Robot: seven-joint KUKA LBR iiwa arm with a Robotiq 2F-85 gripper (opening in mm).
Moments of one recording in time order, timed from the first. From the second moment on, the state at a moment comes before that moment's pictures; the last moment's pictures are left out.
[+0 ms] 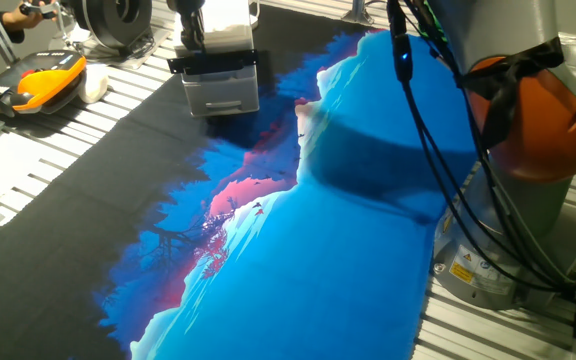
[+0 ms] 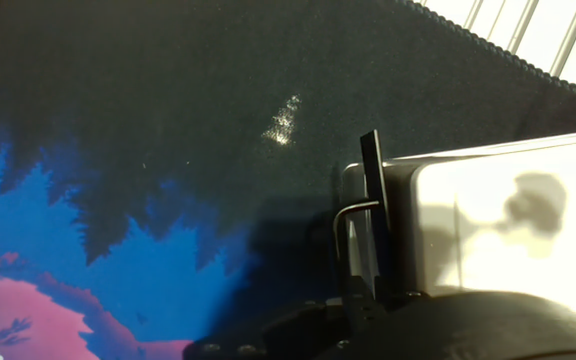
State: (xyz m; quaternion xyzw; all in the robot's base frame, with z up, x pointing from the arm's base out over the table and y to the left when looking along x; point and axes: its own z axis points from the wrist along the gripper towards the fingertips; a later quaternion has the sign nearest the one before) arm 0.663 -0.112 0.198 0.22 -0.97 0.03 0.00
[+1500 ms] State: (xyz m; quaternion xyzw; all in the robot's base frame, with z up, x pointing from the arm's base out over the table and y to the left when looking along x) arm 0.663 -0.107 0.192 0.20 -0.98 0.04 -0.01
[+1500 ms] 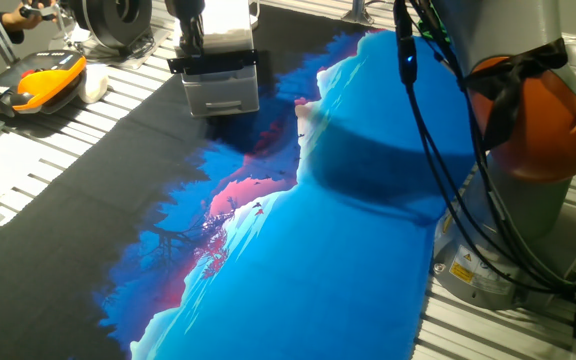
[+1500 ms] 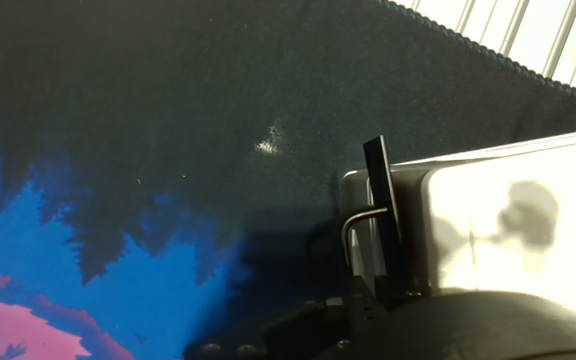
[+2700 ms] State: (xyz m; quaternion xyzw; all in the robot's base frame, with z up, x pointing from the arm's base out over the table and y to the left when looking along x) arm 0.665 -0.105 0.182 0.20 -0.98 0.04 -0.02
